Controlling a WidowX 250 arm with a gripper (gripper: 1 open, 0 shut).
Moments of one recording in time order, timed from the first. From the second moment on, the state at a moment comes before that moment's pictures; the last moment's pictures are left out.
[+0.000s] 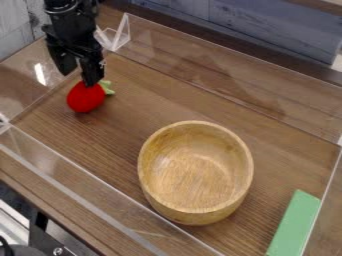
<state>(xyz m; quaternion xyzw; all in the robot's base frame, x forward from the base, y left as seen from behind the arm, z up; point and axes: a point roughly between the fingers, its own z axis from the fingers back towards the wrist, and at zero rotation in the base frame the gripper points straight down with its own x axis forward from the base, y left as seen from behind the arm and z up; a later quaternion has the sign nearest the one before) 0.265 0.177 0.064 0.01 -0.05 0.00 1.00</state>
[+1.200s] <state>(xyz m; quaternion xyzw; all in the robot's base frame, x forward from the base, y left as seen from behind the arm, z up) 0.294 0.200 0.051 -0.03 -0.02 0.04 1.00</state>
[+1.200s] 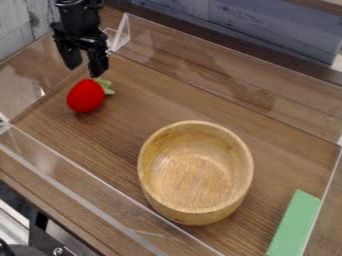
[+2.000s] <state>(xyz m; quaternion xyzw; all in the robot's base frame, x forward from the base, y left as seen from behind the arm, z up) 0.283 0.193 0.050 -0.05 0.01 0.02 1.00</state>
